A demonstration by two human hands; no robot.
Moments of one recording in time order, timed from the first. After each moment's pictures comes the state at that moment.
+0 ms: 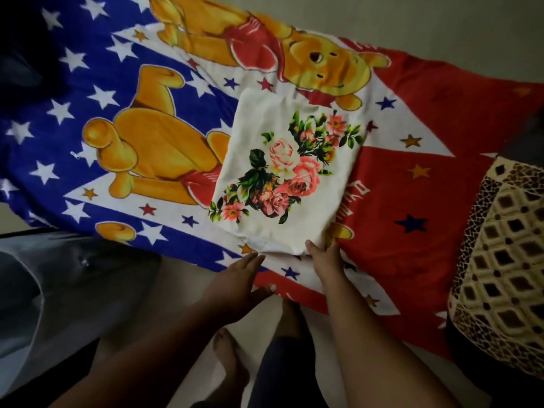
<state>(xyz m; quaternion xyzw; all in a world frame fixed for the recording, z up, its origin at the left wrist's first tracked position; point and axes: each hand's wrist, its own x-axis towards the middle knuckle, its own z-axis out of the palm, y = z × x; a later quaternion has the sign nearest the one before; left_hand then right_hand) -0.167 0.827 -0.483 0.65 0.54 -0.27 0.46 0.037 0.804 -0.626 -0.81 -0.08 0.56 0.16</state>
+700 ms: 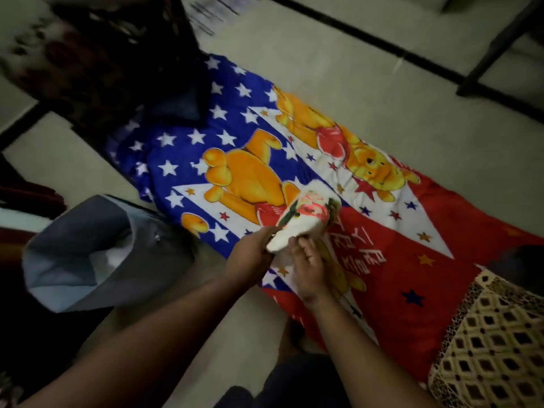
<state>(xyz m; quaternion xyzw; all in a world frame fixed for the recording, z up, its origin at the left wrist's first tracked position) -0.219 0.824 -0.300 0.59 0.71 0.14 0.35 -0.077 0.821 -0.334 -0.54 -0.37 0.66 0.36</state>
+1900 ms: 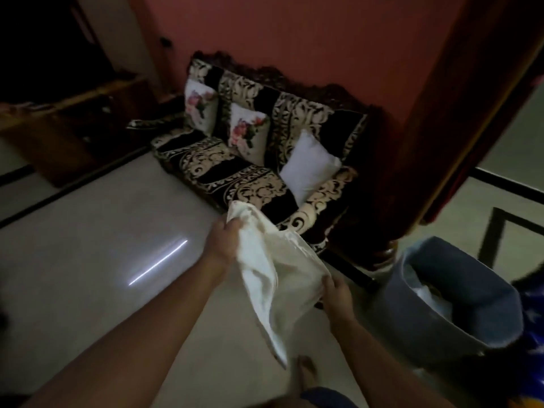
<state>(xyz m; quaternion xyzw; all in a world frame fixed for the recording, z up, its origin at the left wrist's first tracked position) -0.539 -0.021 -0.099 -0.30 0.72 0.63 -0.07 -0.541 0.215 -0.236 -0.20 -0.75 0.62 -0.15</state>
